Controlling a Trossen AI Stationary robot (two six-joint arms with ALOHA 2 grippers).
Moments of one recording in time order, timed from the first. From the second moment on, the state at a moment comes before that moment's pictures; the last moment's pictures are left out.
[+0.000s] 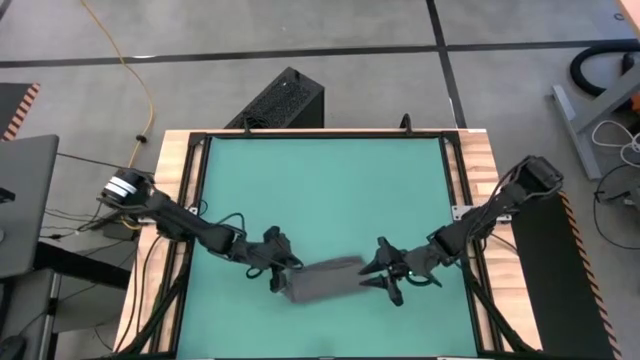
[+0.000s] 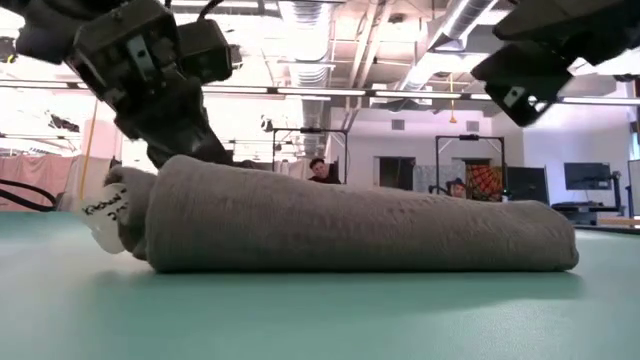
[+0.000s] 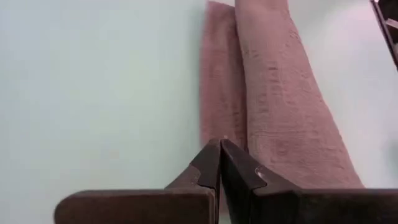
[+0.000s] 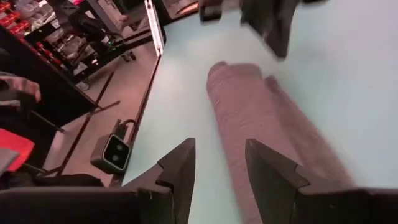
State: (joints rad) left arm -0.38 1.55 0.63 0.29 -0.28 -0.56; right arm 0.56 1.33 0.56 0.39 0.29 0.56
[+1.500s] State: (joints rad) left arm -0.28 1.99 1.48 -0.33 -0.13 -0.47; right arm 0.88 1.48 0.57 0.45 0.32 0.51
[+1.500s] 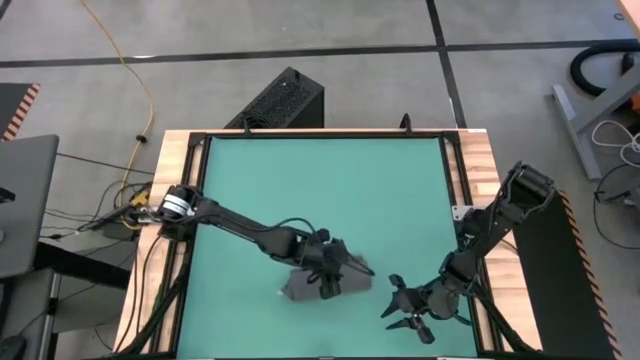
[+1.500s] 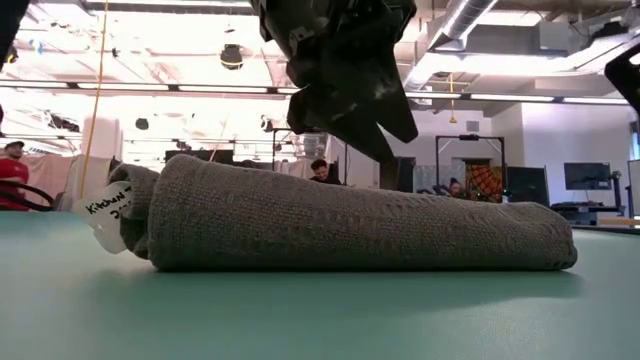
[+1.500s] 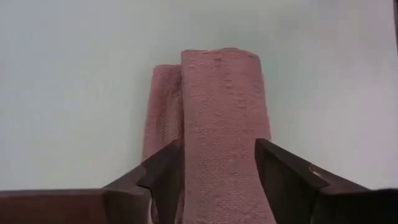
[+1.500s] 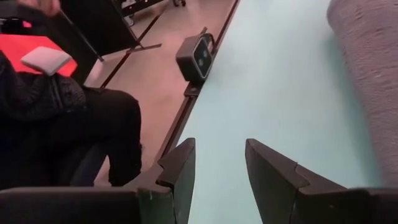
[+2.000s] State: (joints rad) left arm -0.24 1.99 1.45 -0.35 -0.08 -0.45; right arm 0.86 1.48 0.57 0.45 0.32 0.49
